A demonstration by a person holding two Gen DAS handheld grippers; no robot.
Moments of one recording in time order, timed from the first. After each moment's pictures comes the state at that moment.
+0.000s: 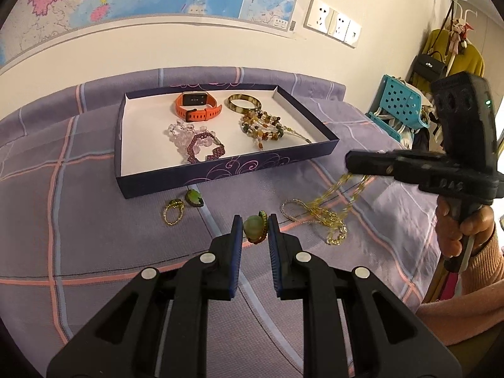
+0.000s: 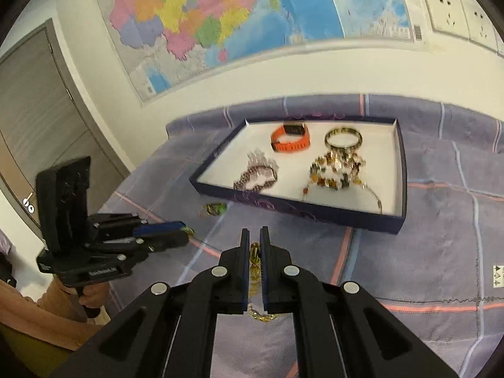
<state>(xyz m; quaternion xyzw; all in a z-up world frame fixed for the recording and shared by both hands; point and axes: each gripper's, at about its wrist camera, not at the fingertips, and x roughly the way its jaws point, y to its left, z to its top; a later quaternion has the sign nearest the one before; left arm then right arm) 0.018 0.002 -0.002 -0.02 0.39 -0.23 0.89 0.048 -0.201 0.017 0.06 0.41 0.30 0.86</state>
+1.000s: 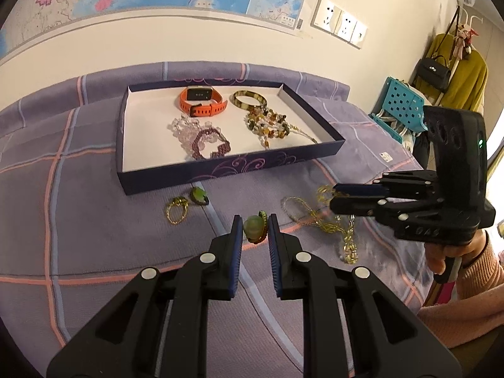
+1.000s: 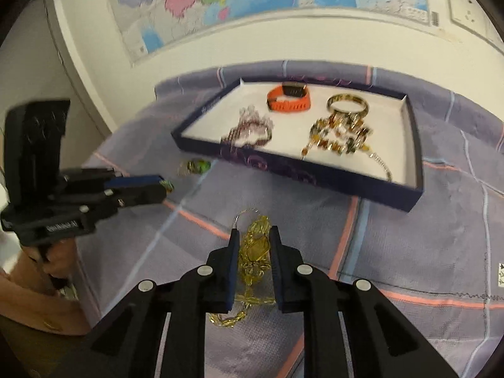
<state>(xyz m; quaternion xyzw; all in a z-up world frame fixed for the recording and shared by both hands) 0.026 0.009 -0.005 -0.03 0.40 -0.23 0.89 0.043 -0.184 -0.003 0.01 0.43 0.30 0.85</state>
